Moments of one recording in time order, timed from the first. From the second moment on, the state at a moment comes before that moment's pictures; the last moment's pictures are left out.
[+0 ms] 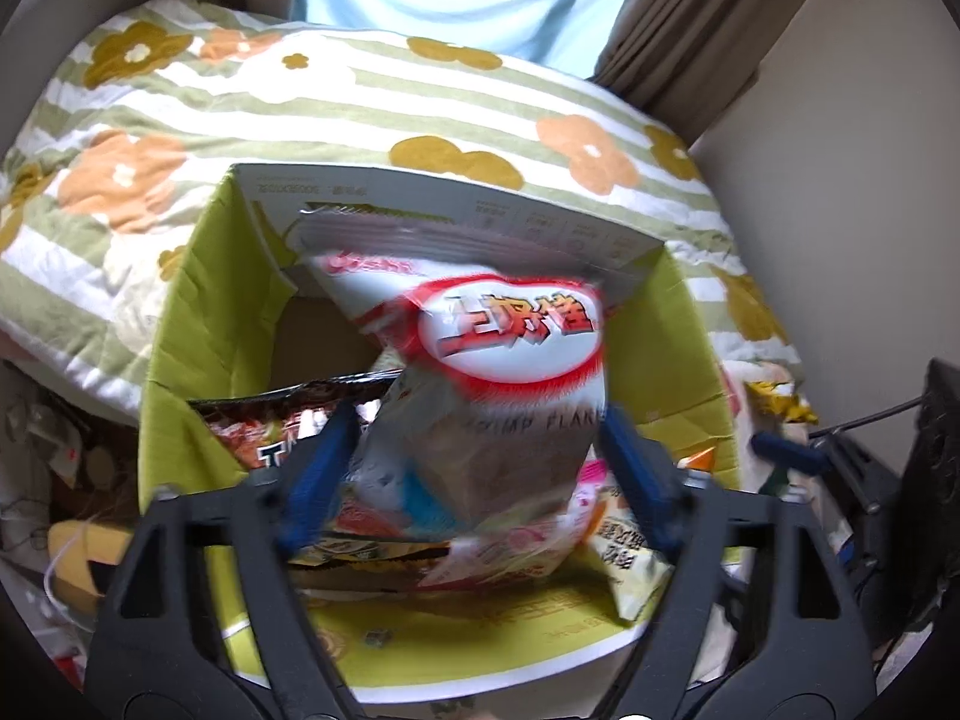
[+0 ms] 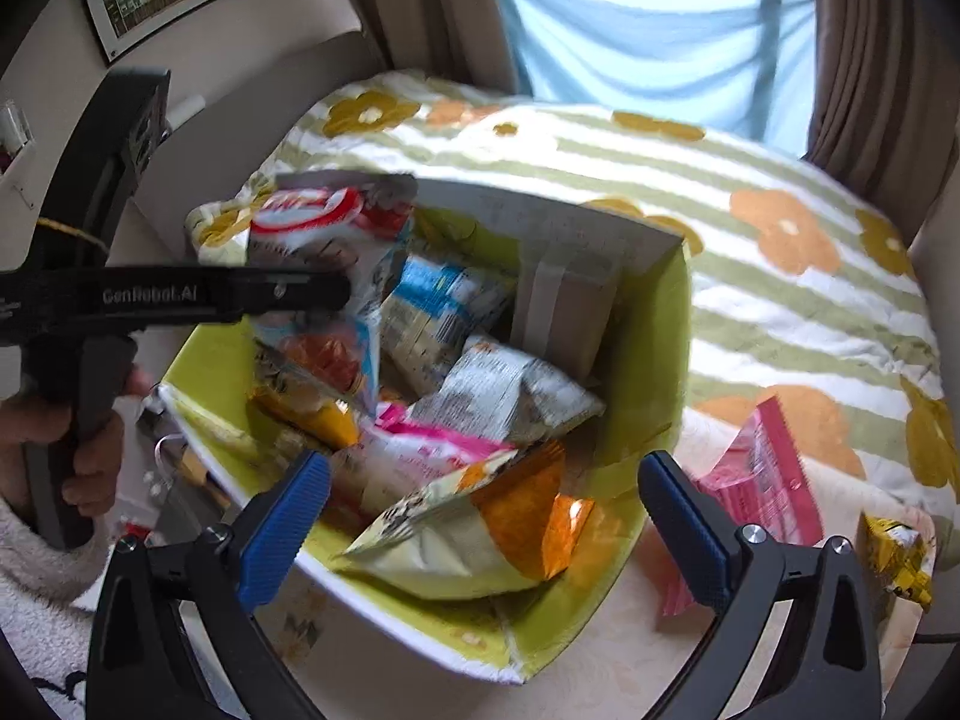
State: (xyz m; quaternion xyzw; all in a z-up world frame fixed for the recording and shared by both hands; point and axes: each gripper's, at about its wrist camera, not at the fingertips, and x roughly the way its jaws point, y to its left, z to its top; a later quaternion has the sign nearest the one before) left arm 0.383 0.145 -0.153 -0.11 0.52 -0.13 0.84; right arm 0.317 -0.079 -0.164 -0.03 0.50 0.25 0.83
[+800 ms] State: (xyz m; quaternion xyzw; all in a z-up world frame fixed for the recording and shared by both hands) left arm 0.345 0.146 -0.129 -0.08 0.48 -0.10 0.87; right arm 0.282 -0.088 -0.150 -0.01 0.48 0.20 0.86
